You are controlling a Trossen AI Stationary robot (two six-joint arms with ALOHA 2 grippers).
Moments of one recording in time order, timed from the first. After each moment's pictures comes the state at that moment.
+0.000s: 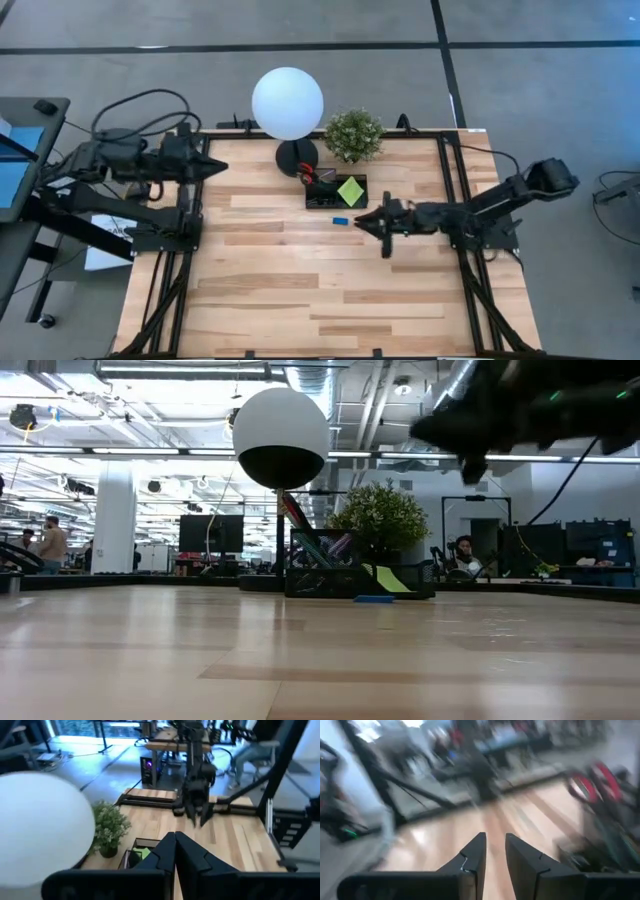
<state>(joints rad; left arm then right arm) -0.02 0.78 1.34 -0.78 -0.17 -0.05 0.23 1.24 0.31 0.86 0.27 0.26</state>
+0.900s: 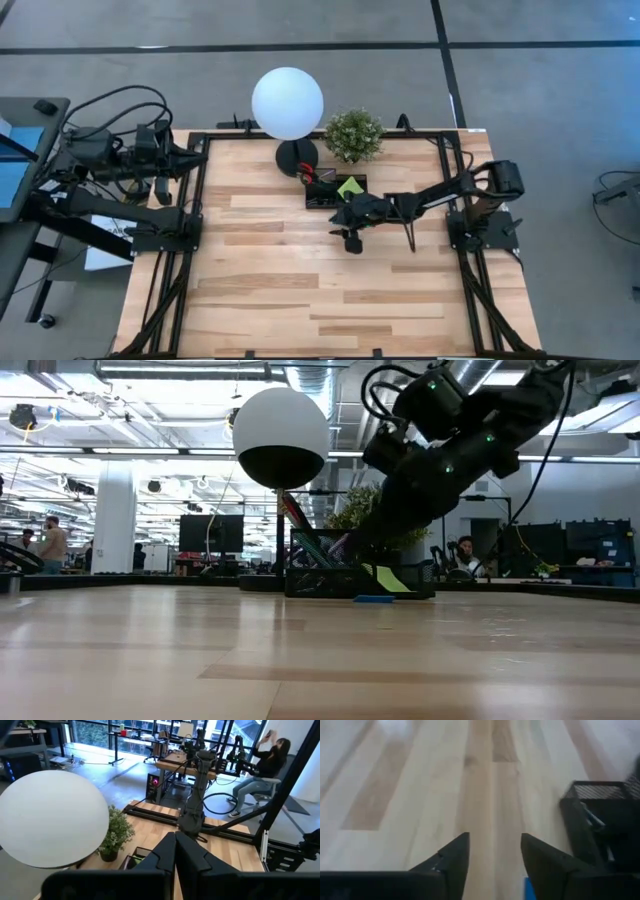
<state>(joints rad) -0.02 0.65 1.32 -0.80 -0.23 -0.18 0.00 1.71 0.74 0.34 -0.06 -0.05</state>
